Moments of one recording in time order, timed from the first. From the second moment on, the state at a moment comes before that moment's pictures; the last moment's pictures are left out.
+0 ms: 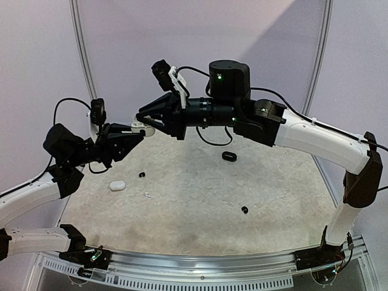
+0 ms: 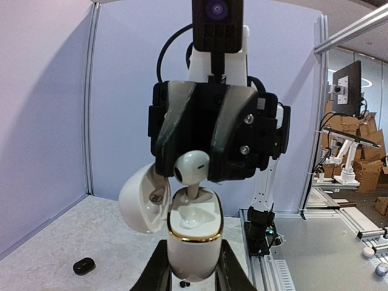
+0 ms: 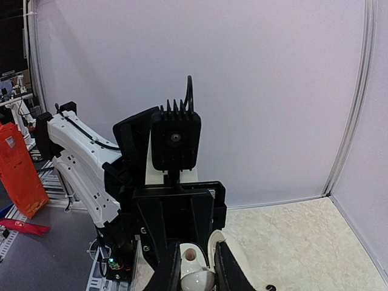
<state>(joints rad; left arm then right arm) -0.53 0.95 0.61 0.75 0.84 -0.39 1.10 1.80 1.85 -0.09 -0.39 -0.01</state>
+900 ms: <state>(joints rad) -0.53 0.95 0.61 0.76 0.85 -0.35 1.10 1.80 1.84 -0.10 -0.46 0.01</state>
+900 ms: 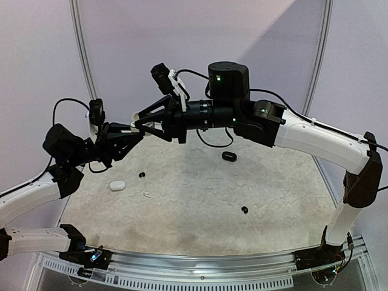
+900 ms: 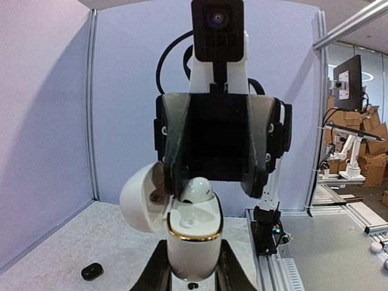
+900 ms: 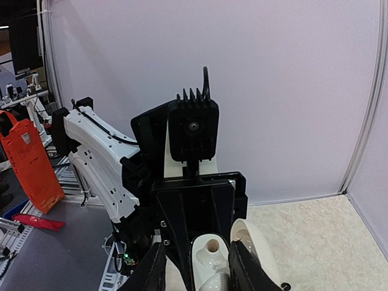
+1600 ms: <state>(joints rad) -0.44 0.91 0.58 0.60 0.59 -0.42 1.08 1.75 1.97 -0.10 -0.18 0.18</state>
